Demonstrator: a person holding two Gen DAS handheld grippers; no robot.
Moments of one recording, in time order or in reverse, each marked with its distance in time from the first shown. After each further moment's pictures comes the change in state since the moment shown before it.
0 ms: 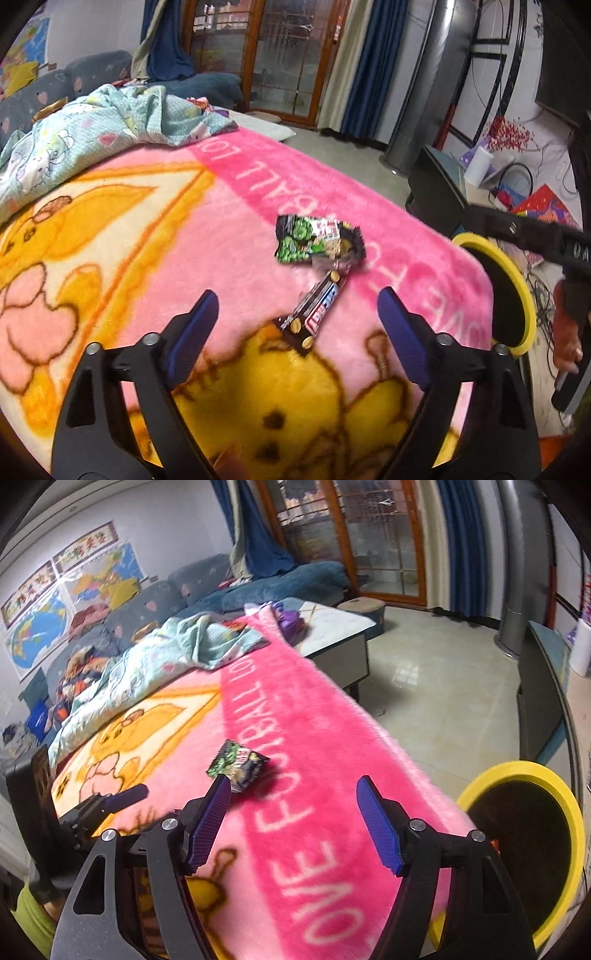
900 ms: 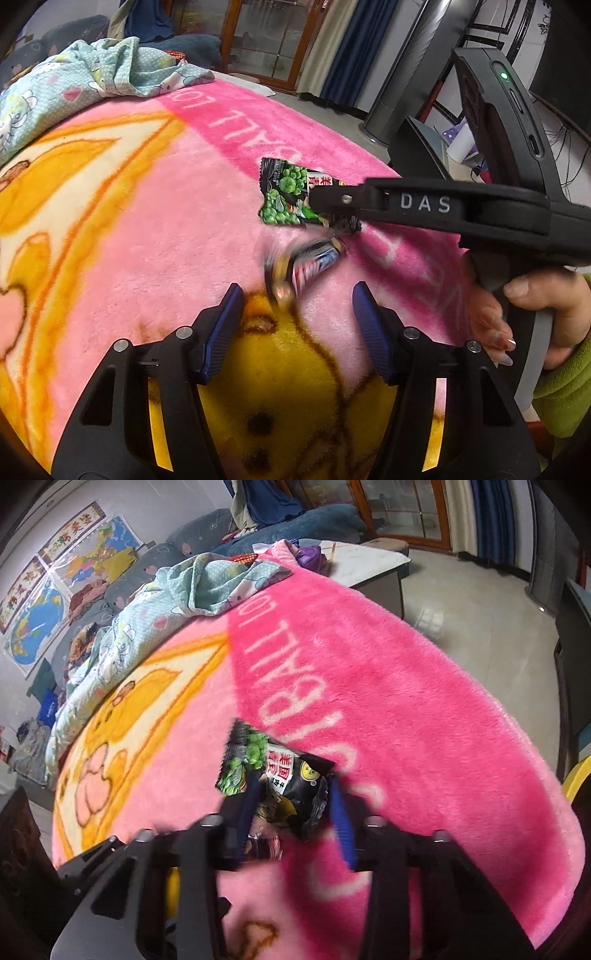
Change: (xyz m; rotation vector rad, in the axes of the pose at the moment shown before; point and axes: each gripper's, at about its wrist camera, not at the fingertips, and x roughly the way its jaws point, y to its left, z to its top) left arm 0.033 0.004 -0.008 -0.027 0.143 -0.115; right arm 0.114 0.024 0.009 0.063 0.209 0.085
